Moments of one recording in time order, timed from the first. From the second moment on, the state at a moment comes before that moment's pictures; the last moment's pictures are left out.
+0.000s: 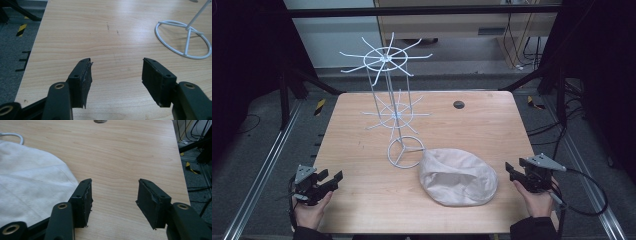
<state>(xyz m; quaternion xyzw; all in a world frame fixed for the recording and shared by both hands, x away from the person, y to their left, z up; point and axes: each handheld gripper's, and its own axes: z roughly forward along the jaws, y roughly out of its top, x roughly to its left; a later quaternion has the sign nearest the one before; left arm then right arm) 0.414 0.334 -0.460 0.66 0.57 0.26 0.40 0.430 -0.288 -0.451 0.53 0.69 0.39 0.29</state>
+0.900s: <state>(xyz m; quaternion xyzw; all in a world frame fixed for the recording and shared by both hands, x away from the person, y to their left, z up) 0.411 0.332 -0.456 0.68 0.57 0.25 0.40 0.403 -0.215 -0.405 0.40 0.77 0.44 0.21</state>
